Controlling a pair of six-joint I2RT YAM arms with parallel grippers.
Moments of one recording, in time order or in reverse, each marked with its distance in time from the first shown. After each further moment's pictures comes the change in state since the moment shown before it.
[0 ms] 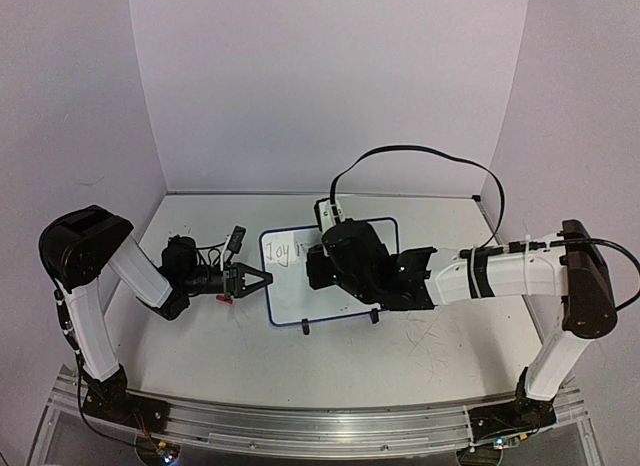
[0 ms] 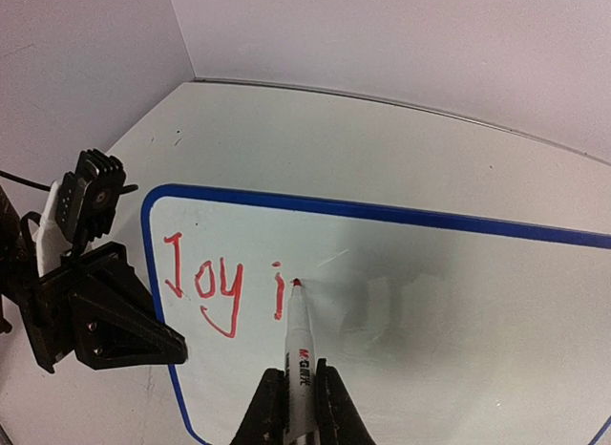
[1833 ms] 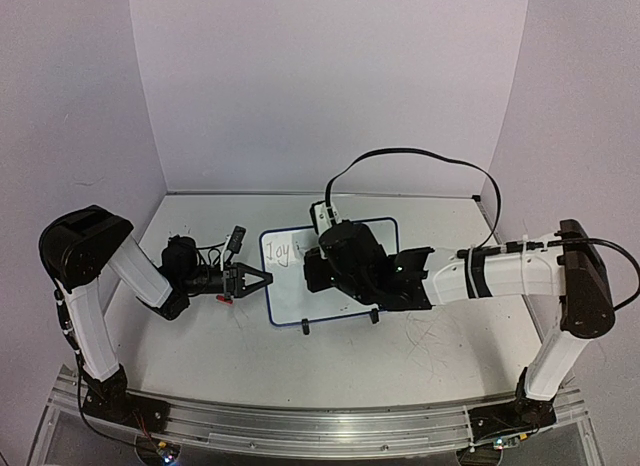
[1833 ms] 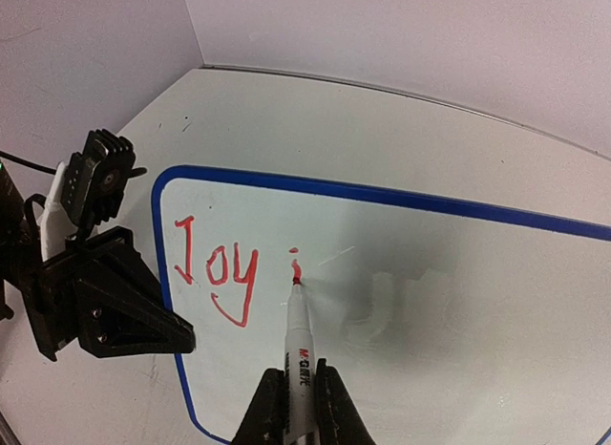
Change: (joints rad) left arm 0.000 0.000 0.000 0.000 -0.001 0.000; right arm 0.003 0.013 0.013 -0.020 -0.026 -0.004
